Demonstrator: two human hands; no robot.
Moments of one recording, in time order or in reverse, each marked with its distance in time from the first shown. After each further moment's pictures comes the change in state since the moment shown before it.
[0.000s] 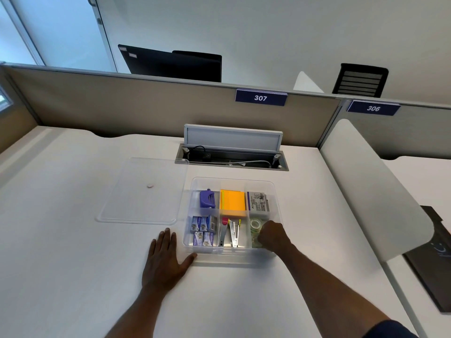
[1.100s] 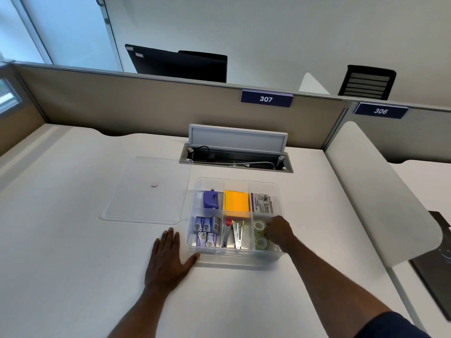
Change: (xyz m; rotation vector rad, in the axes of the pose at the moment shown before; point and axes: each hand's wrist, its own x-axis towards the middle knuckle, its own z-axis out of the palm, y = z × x) left_hand -0.002 0.002 -0.004 -0.016 0.005 -0.005; right_hand 0.011 -0.003 -0.014 0.262 -0.010 0.078
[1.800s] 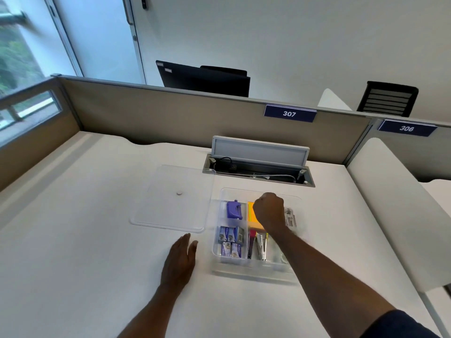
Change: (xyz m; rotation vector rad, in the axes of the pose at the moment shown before) left_hand 0.007 -0.025 -0.030 -0.534 0.117 -0.217; right_hand -0.018 -0.140 0.012 0.085 0.334 -0.202
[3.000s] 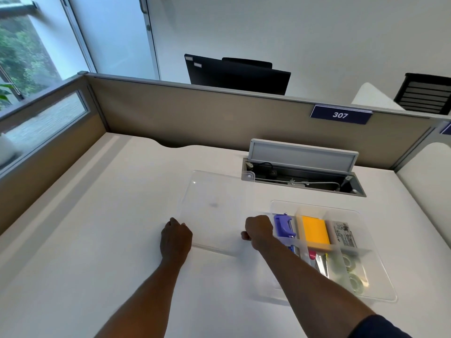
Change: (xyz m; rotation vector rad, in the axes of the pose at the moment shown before) left_hand 0.149 -0.078 -0.107 0.109 0.140 -0.311; right_hand -0.004 -0.112 0.163 0.524 -0.272 0.635
